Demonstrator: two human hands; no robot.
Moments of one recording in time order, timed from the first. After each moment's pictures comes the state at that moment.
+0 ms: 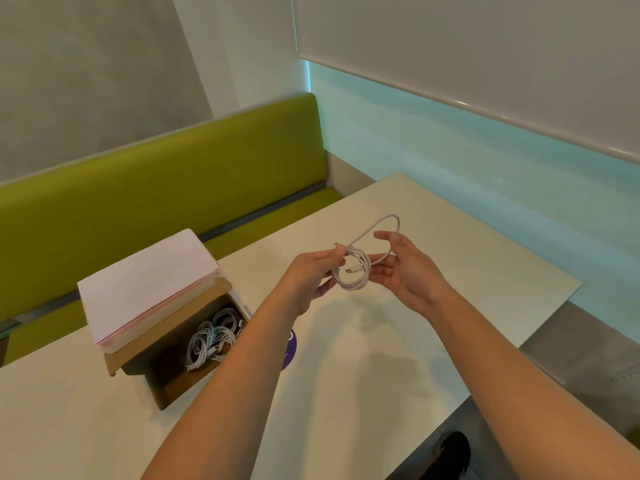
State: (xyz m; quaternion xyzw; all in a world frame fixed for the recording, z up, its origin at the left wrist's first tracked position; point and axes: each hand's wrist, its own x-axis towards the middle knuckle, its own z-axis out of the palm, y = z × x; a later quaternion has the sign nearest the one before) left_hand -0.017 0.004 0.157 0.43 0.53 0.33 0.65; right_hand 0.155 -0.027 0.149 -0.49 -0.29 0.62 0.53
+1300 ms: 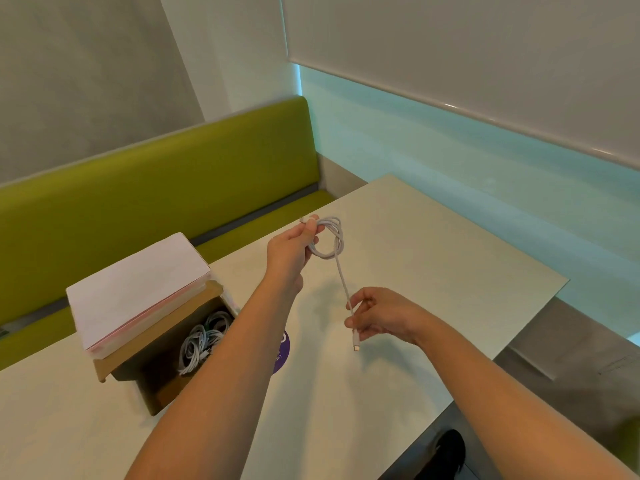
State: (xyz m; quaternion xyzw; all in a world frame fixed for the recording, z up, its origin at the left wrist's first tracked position) left_hand -0.008 0.023 0.172 0.36 0.53 0.50 0.59; right_hand 0.150 -0.054 0.118 -0.59 -0.44 0.62 0.25
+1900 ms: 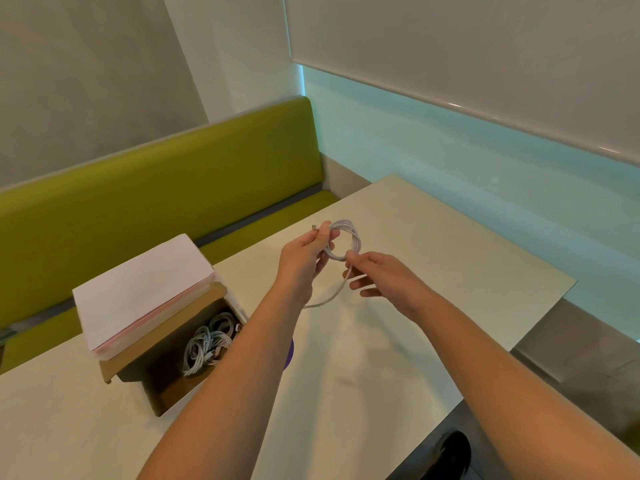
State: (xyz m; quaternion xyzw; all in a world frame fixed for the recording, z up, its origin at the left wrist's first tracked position) left_hand -0.004 0.016 0.164 0.38 0.50 0.46 0.62; right_hand 0.142 -0.028 0.152 -0.61 -0.46 0.54 0.36
